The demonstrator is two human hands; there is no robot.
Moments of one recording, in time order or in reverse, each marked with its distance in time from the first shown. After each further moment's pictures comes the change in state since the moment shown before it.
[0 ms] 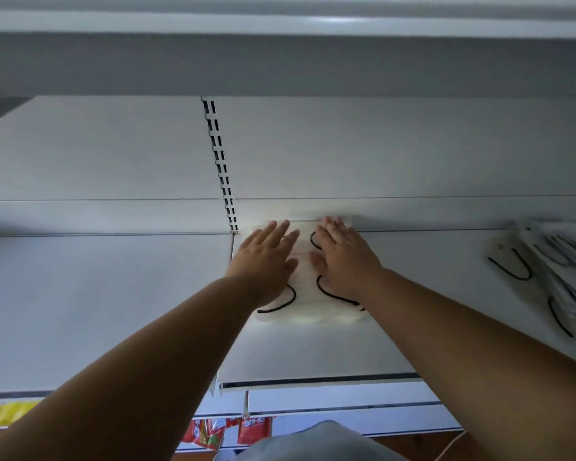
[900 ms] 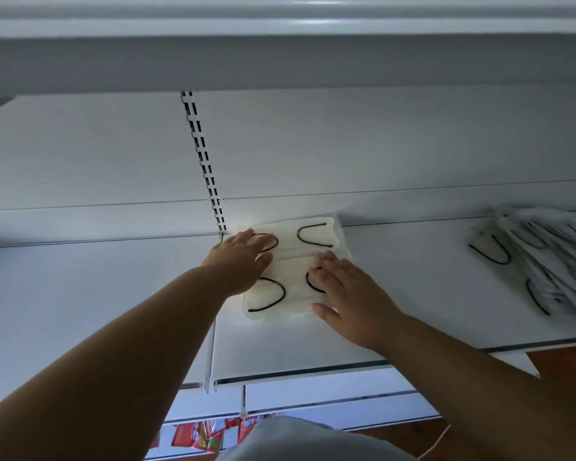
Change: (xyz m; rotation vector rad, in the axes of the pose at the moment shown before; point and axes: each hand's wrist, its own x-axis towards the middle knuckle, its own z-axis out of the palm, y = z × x) left_hand 0.002 -0.027 -0.008 -0.050 -0.194 -0.125; right_hand -0.085 0.009 0.028 0.055 0.201 -0.238
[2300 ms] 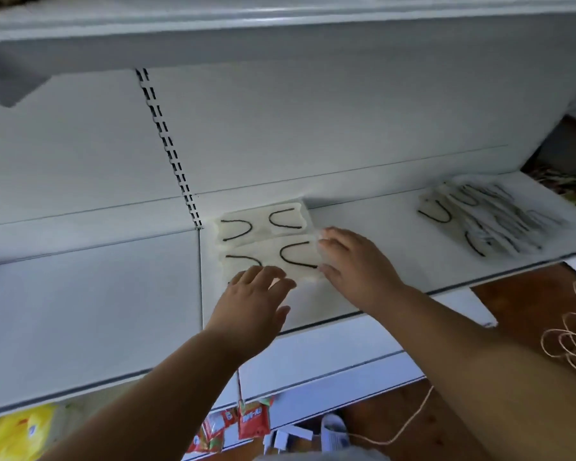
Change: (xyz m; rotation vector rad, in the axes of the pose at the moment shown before) left_hand -0.116 0.063 0.041 0.126 0.392 0.463; right_hand -0.048 -0.018 -0.051 -0.022 0.232 0.210
